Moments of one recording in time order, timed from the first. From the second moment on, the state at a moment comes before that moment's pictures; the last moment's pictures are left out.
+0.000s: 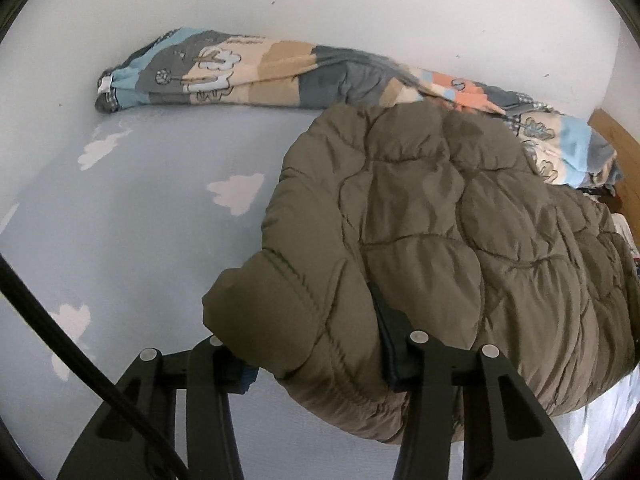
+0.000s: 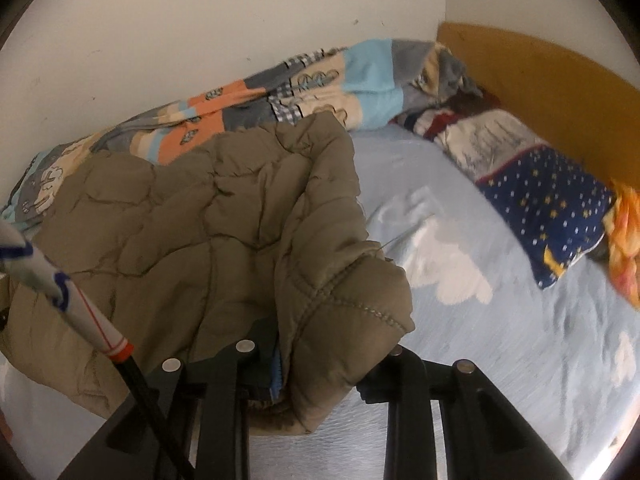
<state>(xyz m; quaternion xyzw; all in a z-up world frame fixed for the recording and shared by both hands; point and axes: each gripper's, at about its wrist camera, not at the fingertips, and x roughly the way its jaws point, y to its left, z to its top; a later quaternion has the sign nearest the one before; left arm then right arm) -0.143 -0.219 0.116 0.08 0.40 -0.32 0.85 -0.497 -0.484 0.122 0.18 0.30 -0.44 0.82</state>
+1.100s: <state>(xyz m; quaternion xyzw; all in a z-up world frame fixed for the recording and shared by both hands) -0.251 -0.065 0.080 0.00 0.50 -0.31 0.80 -0.648 -0.395 0.080 0.33 0.32 -0.39 0.80</state>
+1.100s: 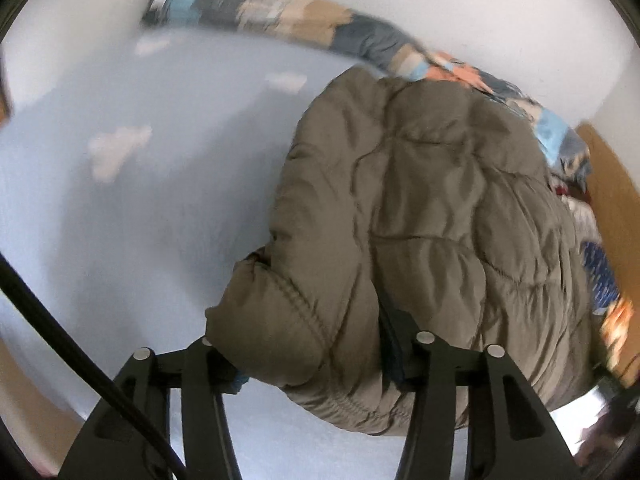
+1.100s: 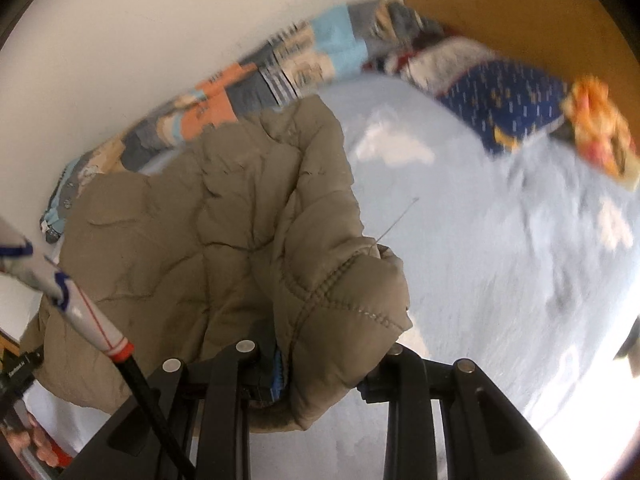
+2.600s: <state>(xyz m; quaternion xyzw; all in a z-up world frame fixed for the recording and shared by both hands) -0.304 -0.167 0.101 0.15 0.36 -0.36 0.85 -0.609 -0.381 0.098 0.29 0.31 -0.42 0.80</state>
